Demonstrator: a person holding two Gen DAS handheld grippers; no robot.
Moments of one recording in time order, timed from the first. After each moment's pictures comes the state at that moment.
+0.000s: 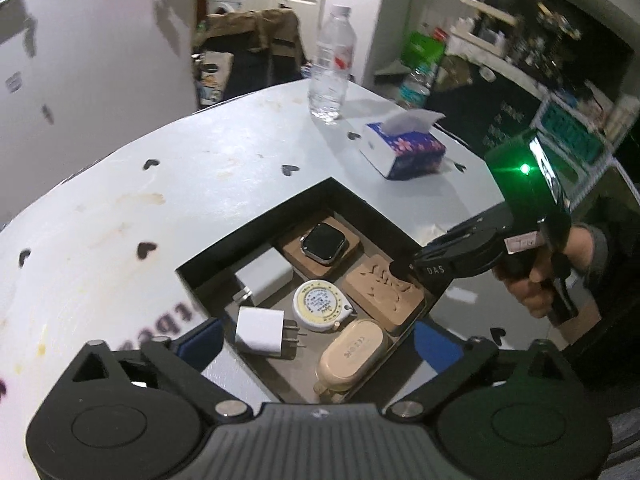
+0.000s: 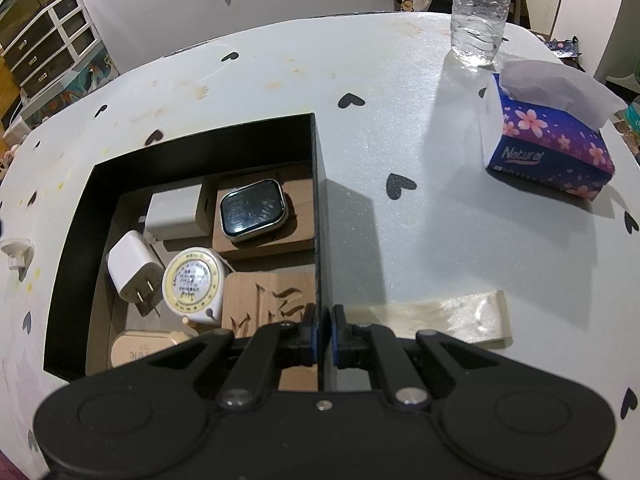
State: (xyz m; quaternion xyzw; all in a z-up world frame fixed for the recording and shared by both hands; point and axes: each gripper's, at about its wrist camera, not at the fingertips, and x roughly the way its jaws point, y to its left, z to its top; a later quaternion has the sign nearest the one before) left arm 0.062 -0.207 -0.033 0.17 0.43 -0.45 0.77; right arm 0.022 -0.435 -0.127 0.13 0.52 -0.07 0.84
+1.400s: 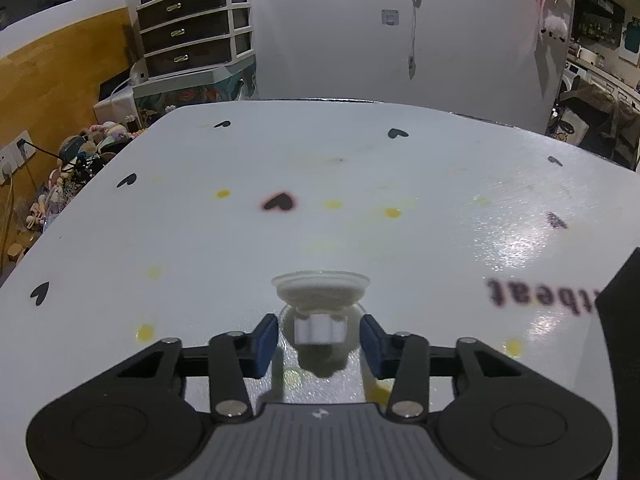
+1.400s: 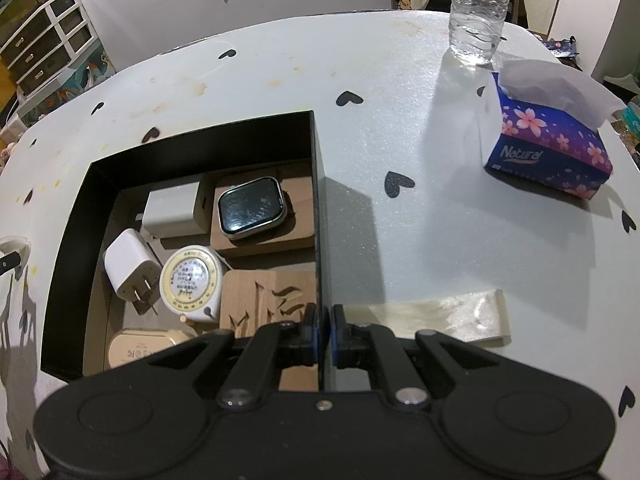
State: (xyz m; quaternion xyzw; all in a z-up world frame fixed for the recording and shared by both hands) left arm 0.133 -0.029 -0.140 0.03 0.41 0.00 0.91; right arm 0.023 -0.436 -0.128 0.13 0.52 -0.08 0.84
